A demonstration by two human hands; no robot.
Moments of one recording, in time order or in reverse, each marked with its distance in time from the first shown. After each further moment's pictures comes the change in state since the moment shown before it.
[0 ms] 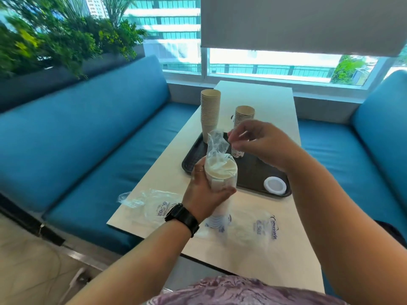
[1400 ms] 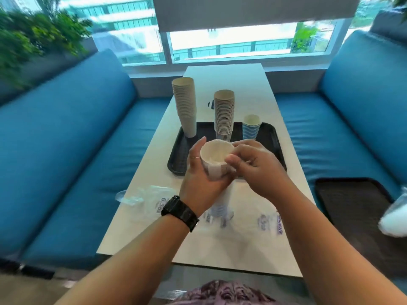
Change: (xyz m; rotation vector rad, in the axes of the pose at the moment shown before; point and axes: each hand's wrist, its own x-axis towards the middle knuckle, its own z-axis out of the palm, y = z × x) left_hand 0.041 -0.012 0.007 -0.152 -0.129 0.201; right_hand -0.031 0.053 0.064 0.007 0.365 0.143
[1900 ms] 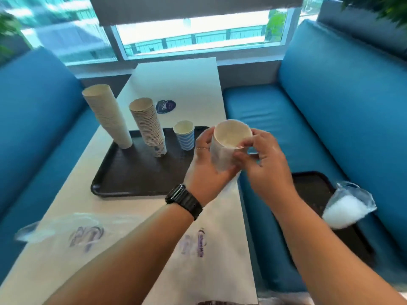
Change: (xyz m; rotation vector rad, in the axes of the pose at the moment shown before) left_hand 0.068 0.082 0.217 -0.078 -0.159 0.171; right_hand -0.001 0.125 -0.175 -0.011 0.363 0.028
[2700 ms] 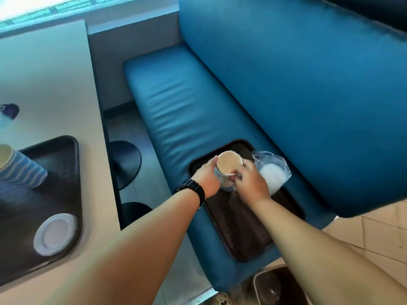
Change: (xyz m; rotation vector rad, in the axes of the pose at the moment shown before) left_hand 0.065 -0.111 0.329 0.396 -0.890 -0.487; right_hand -0.028 0.345 -0.131 -0.485 -0.082 0.657
